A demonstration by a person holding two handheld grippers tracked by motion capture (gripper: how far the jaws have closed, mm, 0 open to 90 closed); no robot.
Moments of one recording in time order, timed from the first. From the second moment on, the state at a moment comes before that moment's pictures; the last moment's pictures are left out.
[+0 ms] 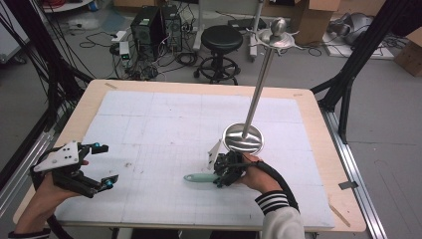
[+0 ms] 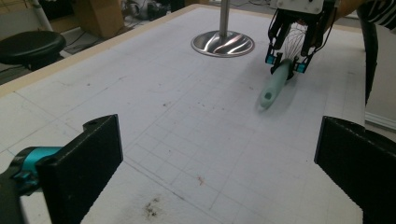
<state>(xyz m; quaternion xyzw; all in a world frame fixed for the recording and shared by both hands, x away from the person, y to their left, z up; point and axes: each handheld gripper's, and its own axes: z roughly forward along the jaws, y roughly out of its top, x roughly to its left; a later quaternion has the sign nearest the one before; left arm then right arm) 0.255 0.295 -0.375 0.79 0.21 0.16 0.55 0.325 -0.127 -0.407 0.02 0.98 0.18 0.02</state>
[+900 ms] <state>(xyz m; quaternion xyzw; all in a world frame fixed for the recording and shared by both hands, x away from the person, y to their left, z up) 0.255 0.293 -0.376 0.79 0.22 0.16 0.55 0.314 -0.175 -0.349 0.02 0.95 0.30 0.04</state>
